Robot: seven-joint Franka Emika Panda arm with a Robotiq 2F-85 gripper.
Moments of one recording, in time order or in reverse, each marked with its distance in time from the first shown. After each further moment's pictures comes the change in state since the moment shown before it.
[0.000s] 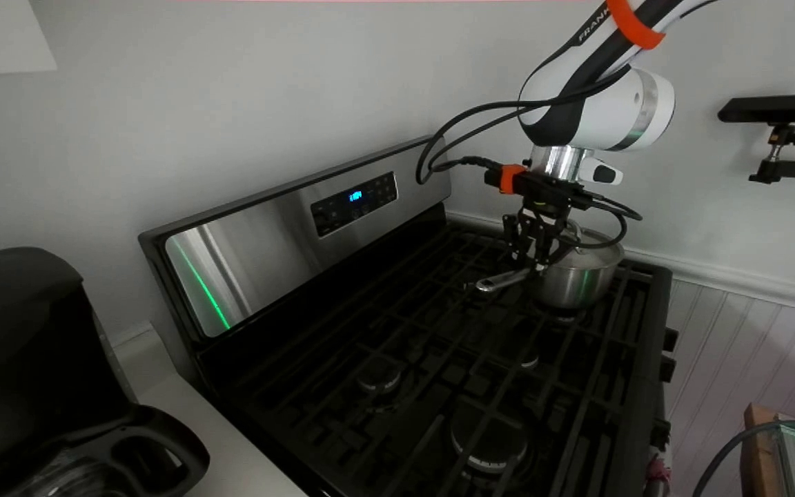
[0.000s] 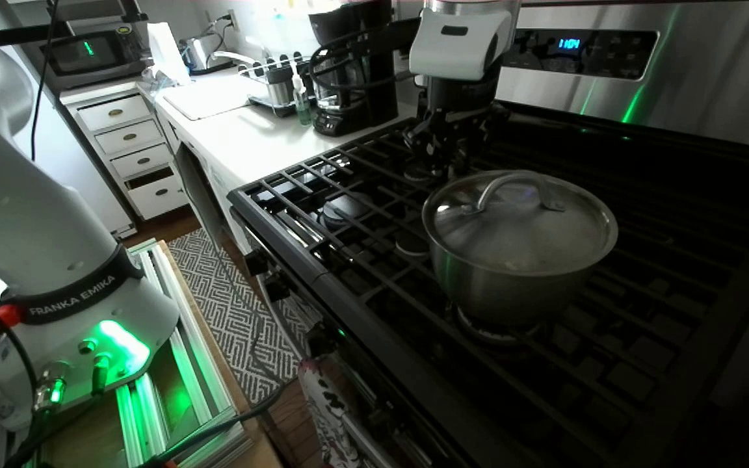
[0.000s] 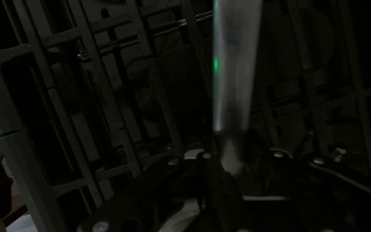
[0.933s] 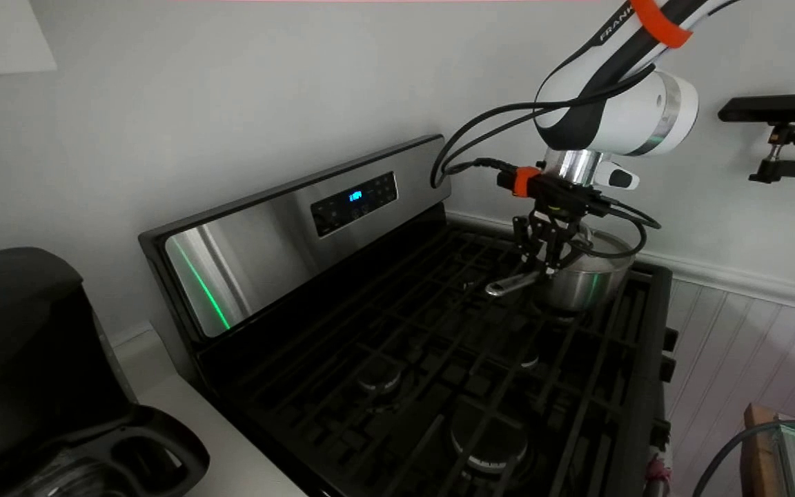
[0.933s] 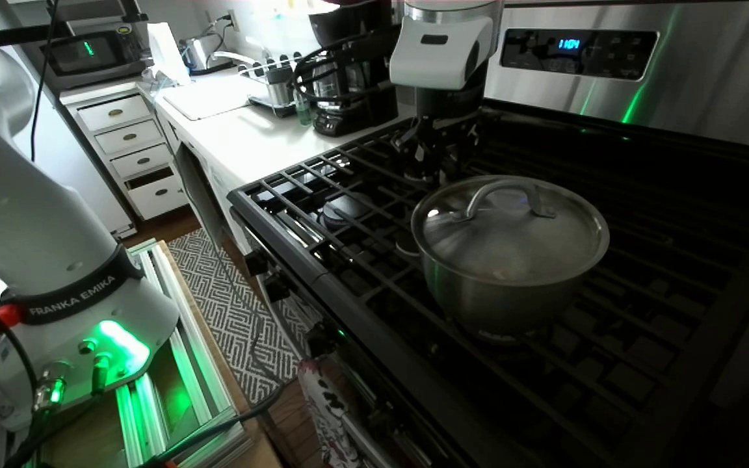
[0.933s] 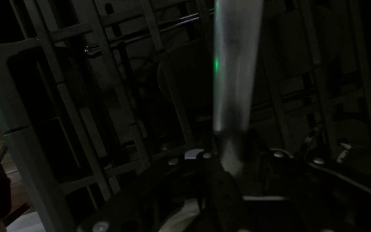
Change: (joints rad) arm -0.013 -0.052 0.000 -0.075 0.003 0.054 -0.029
